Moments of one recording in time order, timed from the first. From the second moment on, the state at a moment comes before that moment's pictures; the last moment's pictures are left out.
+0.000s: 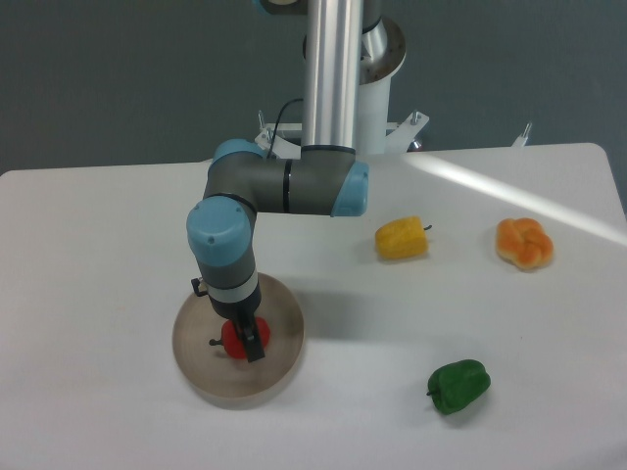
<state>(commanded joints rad) 2.07 -2.22 -1.42 -0.96 1.55 1.10</state>
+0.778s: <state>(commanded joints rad) 2.06 -2.22 -1.41 -0.96 1.55 1.11</state>
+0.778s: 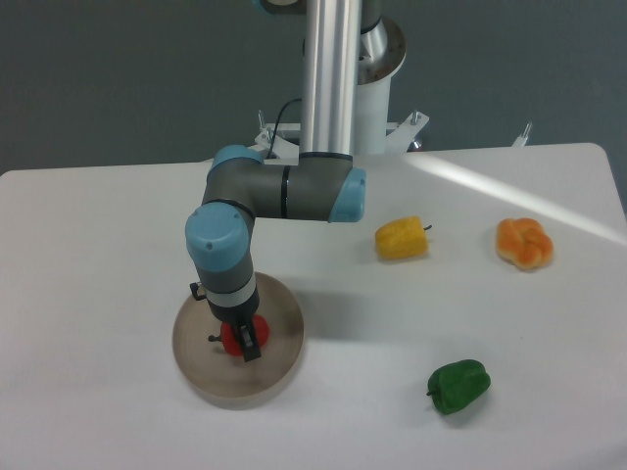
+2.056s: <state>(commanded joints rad) 2.44 -2.14 -1.24 -1.24 1.54 1.64</state>
